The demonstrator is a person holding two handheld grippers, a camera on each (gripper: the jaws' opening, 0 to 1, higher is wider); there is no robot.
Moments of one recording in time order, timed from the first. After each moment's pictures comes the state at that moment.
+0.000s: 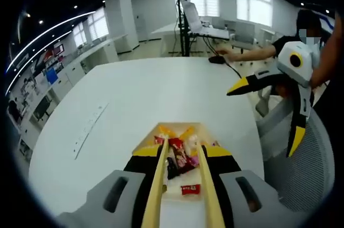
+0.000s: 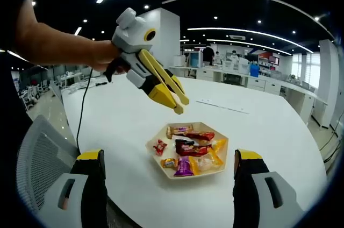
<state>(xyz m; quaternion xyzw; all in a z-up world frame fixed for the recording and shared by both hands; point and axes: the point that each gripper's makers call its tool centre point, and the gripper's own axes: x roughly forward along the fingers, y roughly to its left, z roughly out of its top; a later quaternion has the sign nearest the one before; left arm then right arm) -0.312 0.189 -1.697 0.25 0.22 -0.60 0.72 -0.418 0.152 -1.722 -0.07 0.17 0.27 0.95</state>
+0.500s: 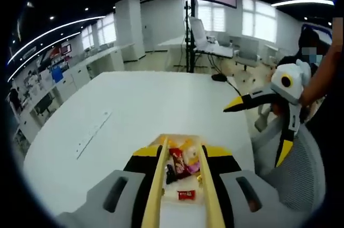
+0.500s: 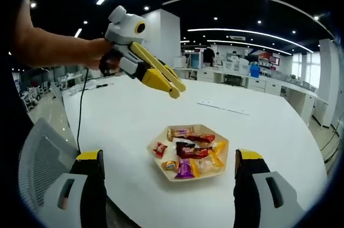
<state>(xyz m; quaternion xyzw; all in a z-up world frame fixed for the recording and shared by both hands) -0.321 0.201 -1.649 0.17 0.18 -0.62 0.74 -0.417 0.154 -1.709 -0.06 0.15 0.27 0.95</state>
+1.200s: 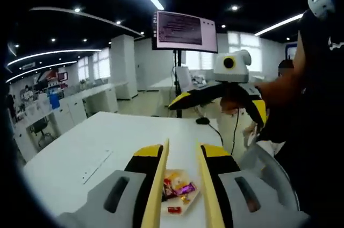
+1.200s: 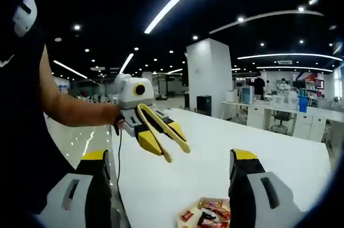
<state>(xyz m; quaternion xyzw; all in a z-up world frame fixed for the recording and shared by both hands) -0.369 0.253 -1.526 0.09 0.06 -0.66 0.74 -0.399 0.227 -1.502 -0.04 0.04 0.52 0.85</state>
